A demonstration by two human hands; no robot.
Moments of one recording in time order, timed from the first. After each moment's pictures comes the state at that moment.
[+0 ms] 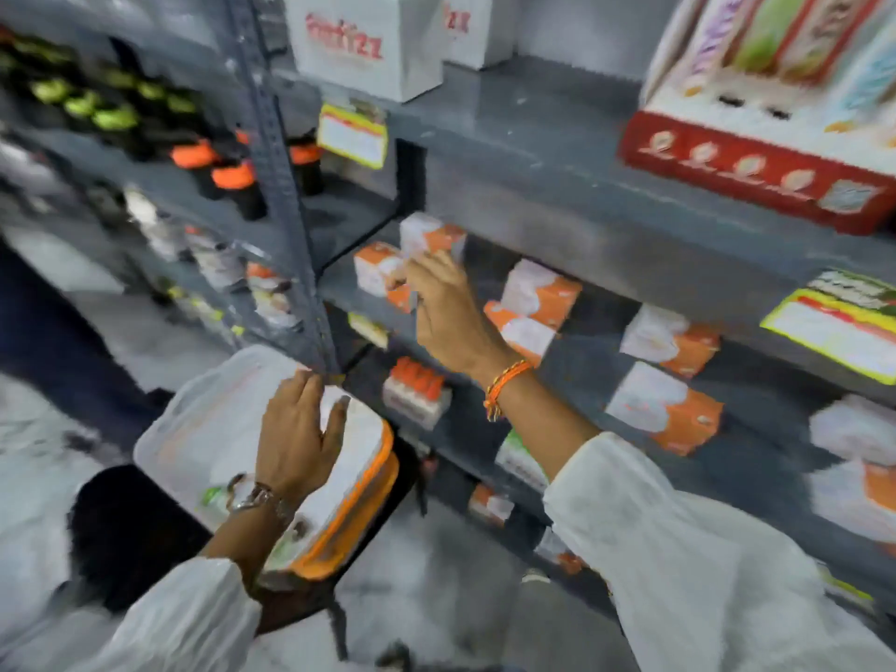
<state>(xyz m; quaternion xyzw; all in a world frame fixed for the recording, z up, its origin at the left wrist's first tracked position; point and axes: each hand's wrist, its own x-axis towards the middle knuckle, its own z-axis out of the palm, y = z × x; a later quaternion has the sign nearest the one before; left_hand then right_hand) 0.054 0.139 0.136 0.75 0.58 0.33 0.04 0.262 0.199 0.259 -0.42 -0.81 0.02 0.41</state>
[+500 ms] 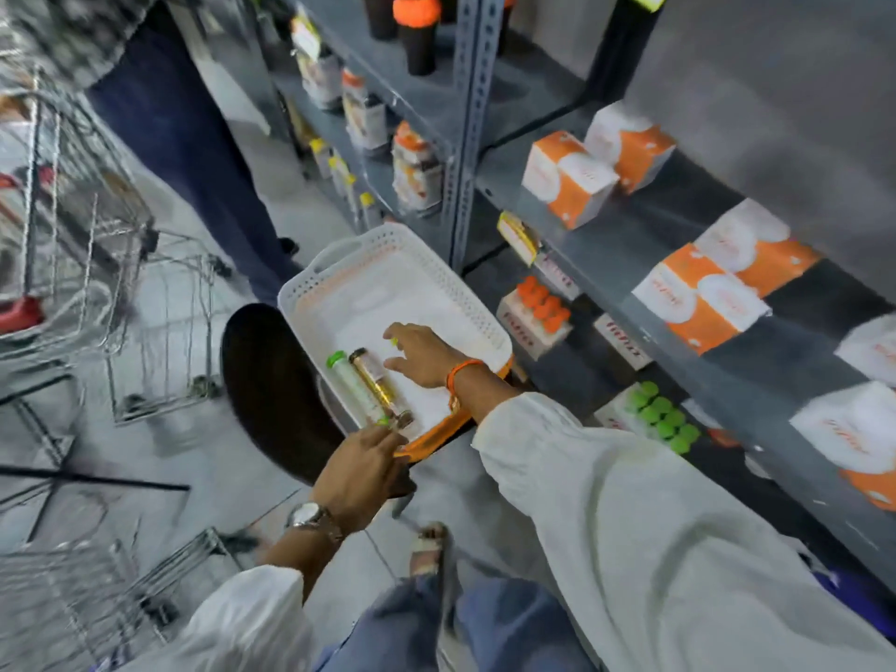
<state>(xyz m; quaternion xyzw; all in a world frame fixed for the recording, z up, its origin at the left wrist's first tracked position) -0.023 0.017 0.029 0.73 0.64 0.11 0.23 0.077 0.205 0.030 -0.42 -0.82 0.39 -0.06</state>
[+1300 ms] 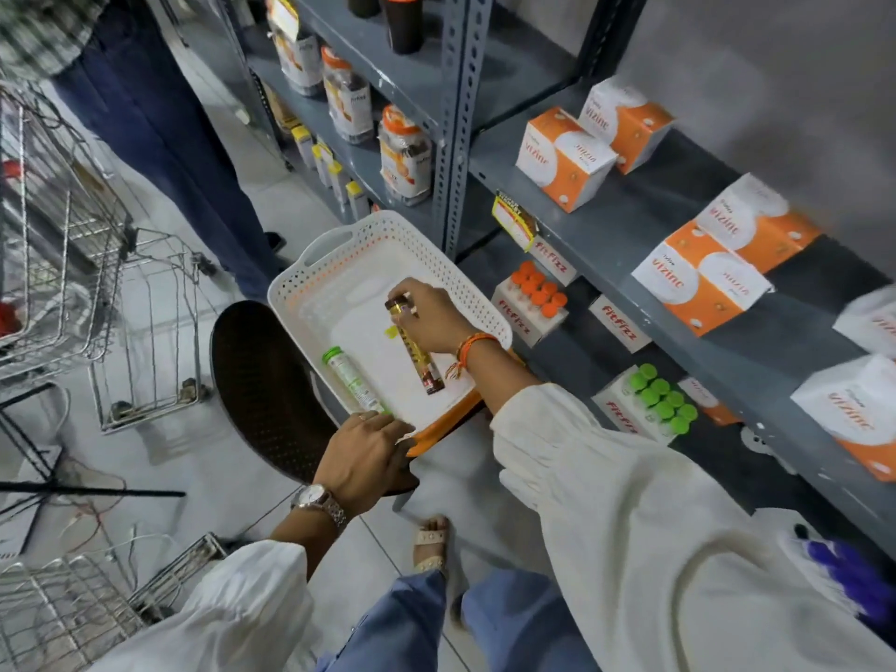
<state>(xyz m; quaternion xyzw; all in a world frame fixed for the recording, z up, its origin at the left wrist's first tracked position) -0.027 0.030 0.021 0.77 0.62 0.10 0.15 0.080 0.224 0.051 -0.50 -0.74 0.44 0.13</state>
